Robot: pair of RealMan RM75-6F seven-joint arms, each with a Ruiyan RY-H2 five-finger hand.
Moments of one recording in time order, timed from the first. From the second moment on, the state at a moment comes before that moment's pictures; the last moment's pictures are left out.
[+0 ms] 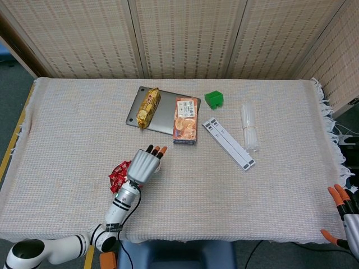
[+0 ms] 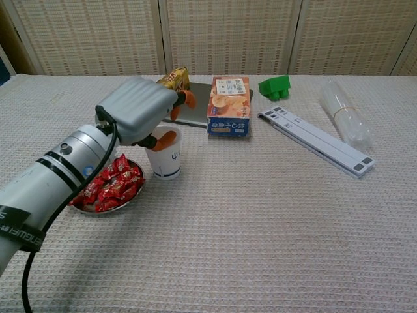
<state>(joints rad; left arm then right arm) -0.74 -1.92 -0.24 -1.13 1.44 1.21 0.66 -0.13 -0.97 -0.07 -1.72 -1.57 1.55 -0.04</state>
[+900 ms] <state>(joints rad) -0.45 -1.70 0.03 -1.38 1.46 1.32 0.52 -0.14 -0.97 -0.09 -1.71 -1.64 1.57 -0.05</state>
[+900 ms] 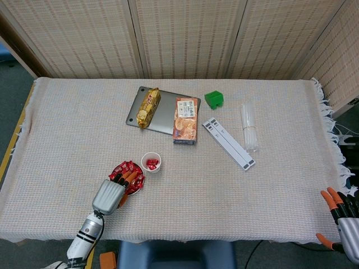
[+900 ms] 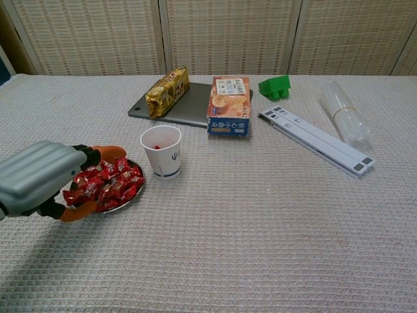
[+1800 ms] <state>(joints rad) -0.49 -1.84 -0.04 -1.13 1.45 1.21 0.53 -0.13 -0.97 -0.08 -1.72 -1.61 1.55 -0.05</state>
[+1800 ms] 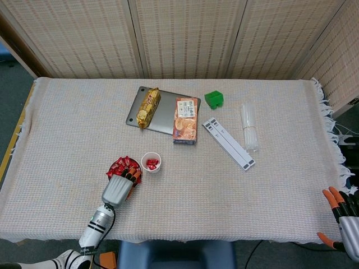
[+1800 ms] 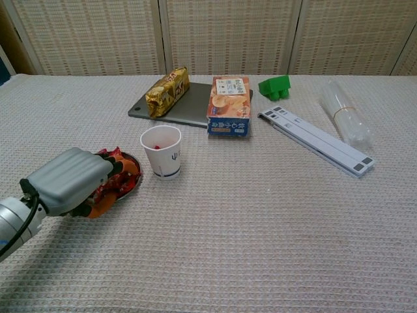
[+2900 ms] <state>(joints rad) -0.51 -1.70 -0.09 -1.32 1.38 1.15 0.53 -0.12 -0.98 -0.09 -1.72 -1.60 1.53 -0.06</state>
